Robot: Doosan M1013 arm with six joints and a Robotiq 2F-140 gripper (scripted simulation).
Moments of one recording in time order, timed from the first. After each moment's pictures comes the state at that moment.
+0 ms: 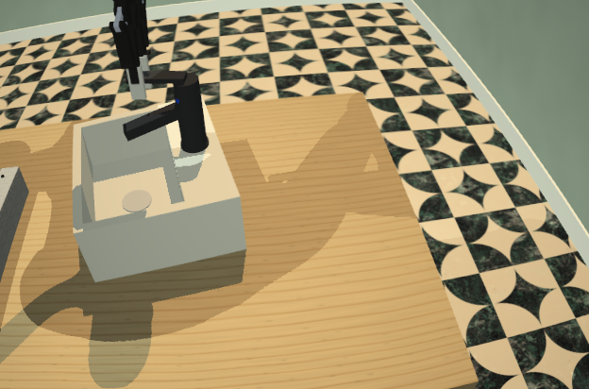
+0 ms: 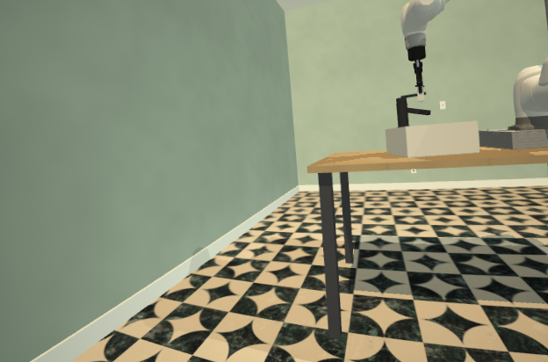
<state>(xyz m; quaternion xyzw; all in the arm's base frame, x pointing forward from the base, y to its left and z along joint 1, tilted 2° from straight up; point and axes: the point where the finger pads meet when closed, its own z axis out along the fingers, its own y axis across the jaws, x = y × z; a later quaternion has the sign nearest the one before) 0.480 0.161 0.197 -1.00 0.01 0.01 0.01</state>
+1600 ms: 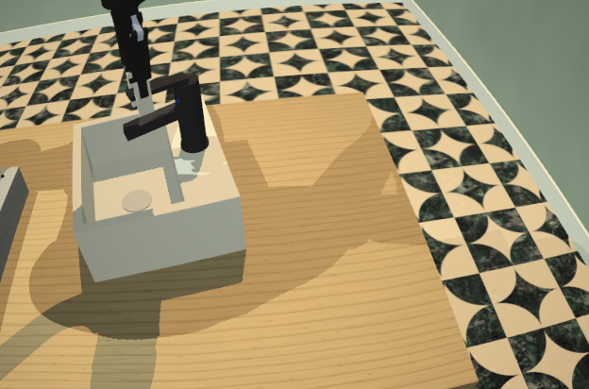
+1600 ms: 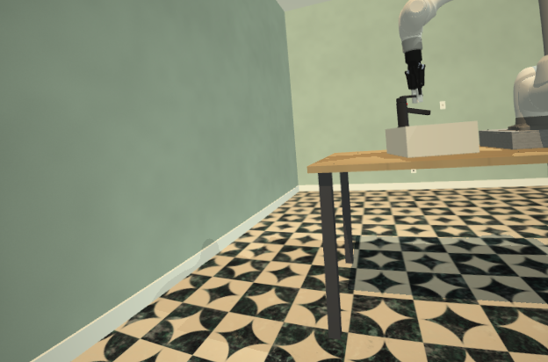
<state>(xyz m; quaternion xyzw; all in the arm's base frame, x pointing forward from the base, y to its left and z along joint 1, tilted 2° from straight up) 0.495 0.110 0.195 -0.95 -0.30 0.00 0.01</state>
